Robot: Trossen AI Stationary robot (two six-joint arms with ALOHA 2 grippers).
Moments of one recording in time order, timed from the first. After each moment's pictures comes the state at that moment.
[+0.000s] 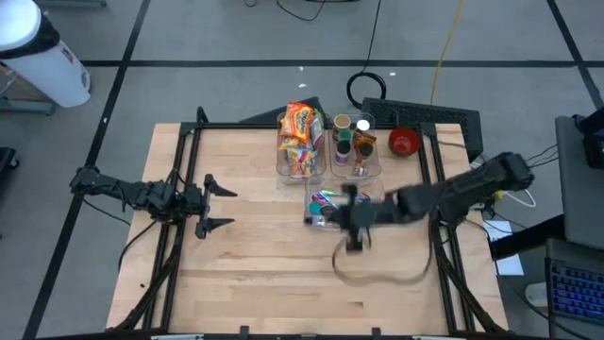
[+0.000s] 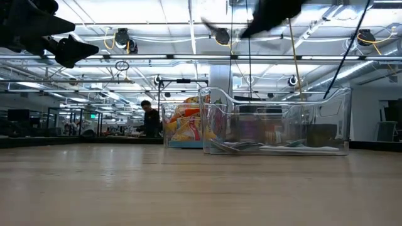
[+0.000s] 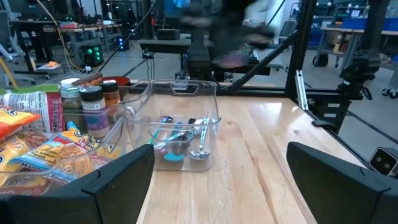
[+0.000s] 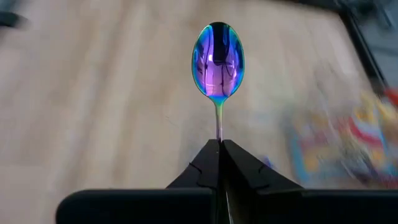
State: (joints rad) left arm -0.28 0.18 0.14 -0.02 -0.23 -0.06; right arm 0.30 1.40 1.11 -0.40 0.28 0.01
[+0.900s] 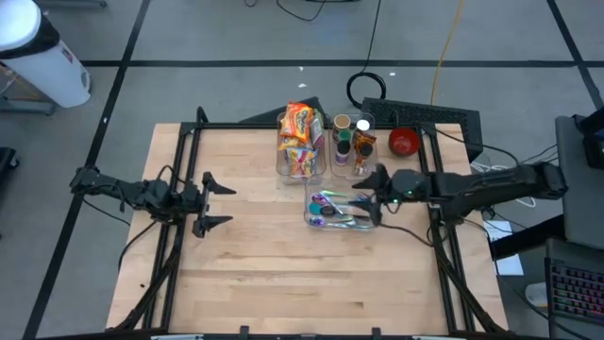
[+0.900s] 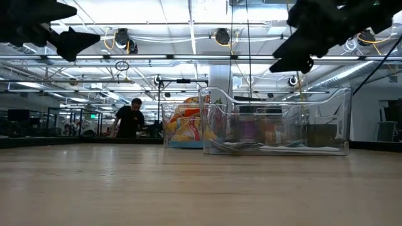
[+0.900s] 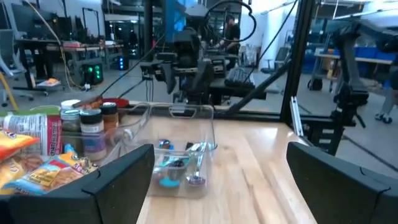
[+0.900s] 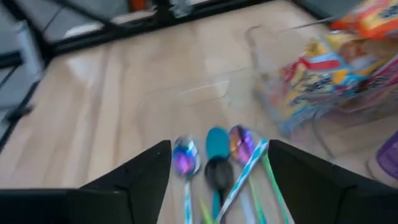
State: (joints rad) left arm -0.28 0.18 0.14 0.08 -0.23 -0.06; right arm 0.00 0.93 0.54 -0.03 0.12 0.27
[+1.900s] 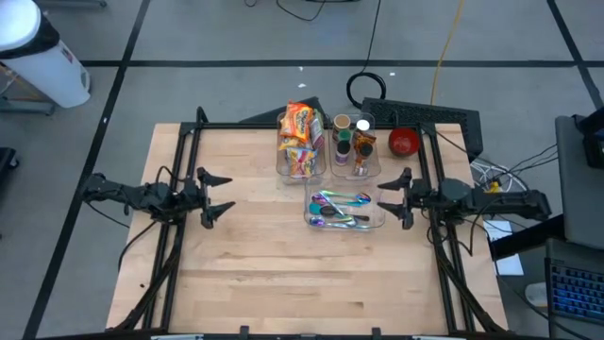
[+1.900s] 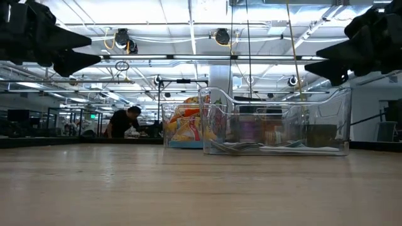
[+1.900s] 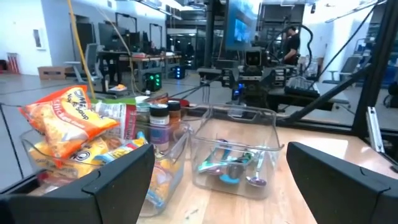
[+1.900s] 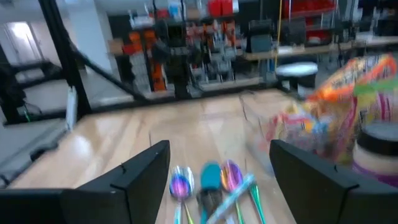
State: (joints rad) left arm -0.26 0.01 0.02 0.07 -0.46 -0.02; right arm 0.01 0.06 0.04 0.02 0.11 0.12
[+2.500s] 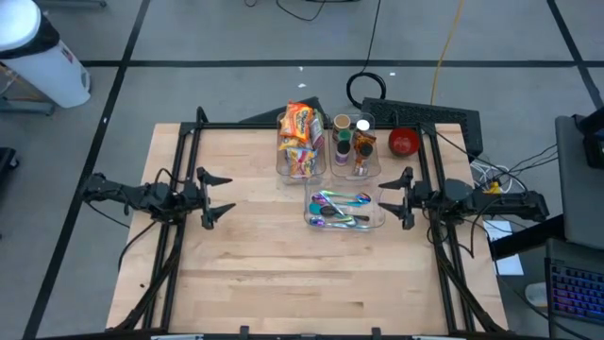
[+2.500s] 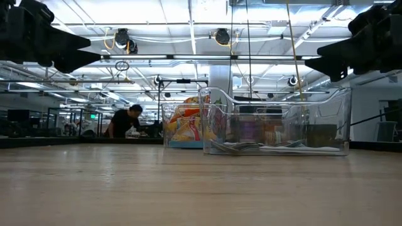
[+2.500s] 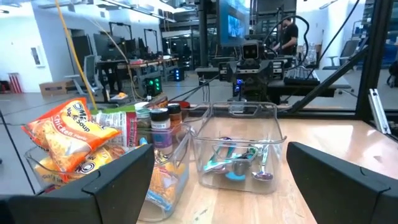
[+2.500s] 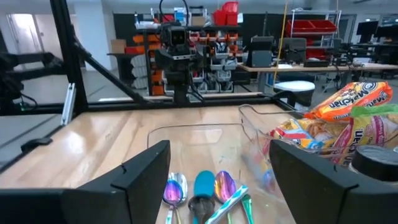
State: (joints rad) left arm -0.26 0.01 0.02 0.07 -0.45 0.08; right arm 0.01 0.02 0.02 0.04 0.10 0.03
